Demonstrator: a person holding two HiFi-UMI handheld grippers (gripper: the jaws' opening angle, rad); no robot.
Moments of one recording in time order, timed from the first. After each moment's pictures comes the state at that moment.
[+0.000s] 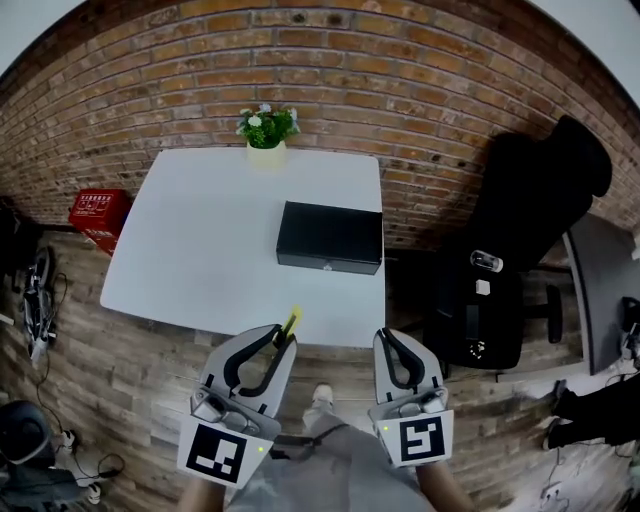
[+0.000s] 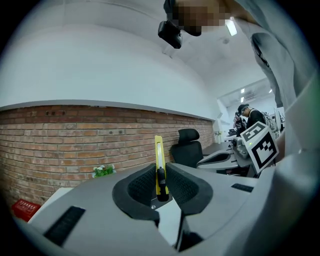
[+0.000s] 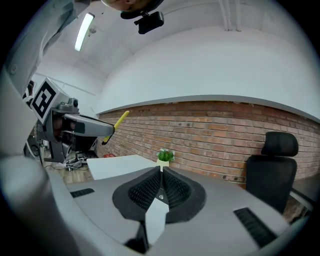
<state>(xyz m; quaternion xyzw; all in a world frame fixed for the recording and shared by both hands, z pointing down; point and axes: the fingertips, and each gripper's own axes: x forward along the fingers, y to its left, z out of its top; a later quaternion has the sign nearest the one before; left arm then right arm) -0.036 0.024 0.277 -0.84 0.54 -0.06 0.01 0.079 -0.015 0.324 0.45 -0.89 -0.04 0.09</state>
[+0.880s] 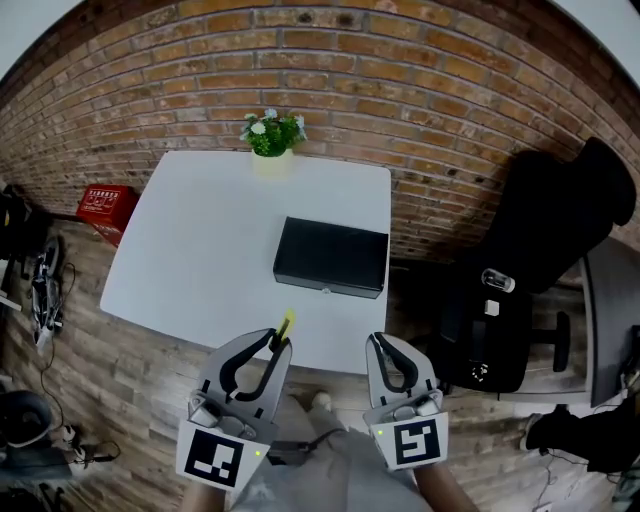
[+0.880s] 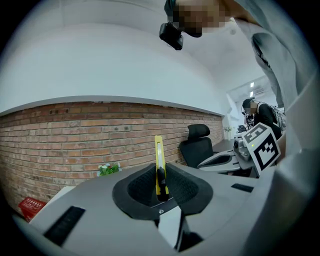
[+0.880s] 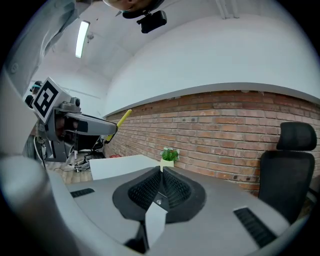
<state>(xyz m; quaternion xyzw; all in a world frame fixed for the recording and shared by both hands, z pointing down) -0.031 -0.044 0.284 -0.81 0.58 -0.08 -0.01 0.077 -0.088 0.335 0.40 -0.91 -0.02 0.09</state>
